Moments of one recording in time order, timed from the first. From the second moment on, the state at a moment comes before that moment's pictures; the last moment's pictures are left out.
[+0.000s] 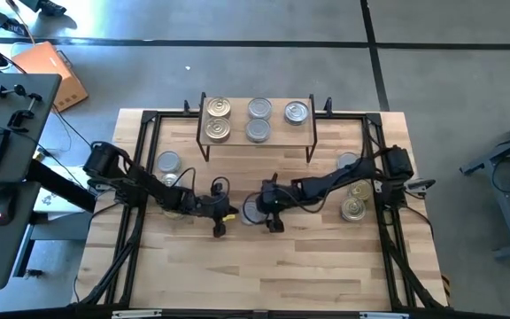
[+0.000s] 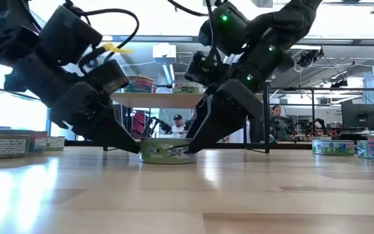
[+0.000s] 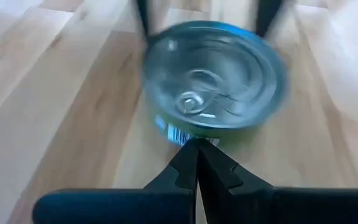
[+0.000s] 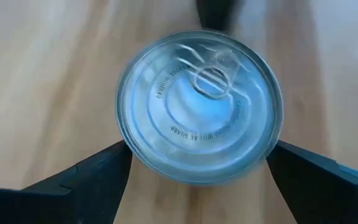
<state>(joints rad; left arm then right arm) -0.24 1.73 0.44 0.66 -0.27 -0.26 0.08 1.92 1.03 0.07 -0.02 -0.09</state>
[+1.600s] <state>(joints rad) -0.22 1.67 0.47 0.54 -0.33 -0.22 0.22 2.16 1.03 0.58 0.17 0.19</state>
